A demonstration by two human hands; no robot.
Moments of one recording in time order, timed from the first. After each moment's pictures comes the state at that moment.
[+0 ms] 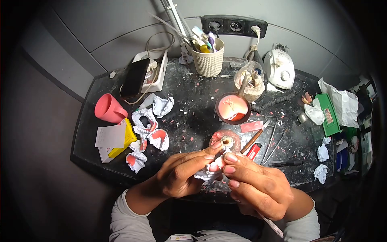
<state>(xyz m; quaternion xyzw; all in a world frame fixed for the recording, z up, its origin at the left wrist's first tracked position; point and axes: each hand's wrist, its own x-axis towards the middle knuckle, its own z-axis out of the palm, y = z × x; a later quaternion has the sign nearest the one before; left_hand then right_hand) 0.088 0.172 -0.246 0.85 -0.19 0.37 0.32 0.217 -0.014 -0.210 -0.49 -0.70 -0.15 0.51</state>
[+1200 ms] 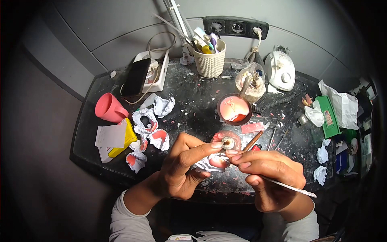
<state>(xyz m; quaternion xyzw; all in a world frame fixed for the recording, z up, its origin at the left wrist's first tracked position) 0.090 0.173 -0.246 0.83 -0.16 0.35 0.41 0.221 -0.021 -0.188 -0.57 -0.59 0.04 0.57</state>
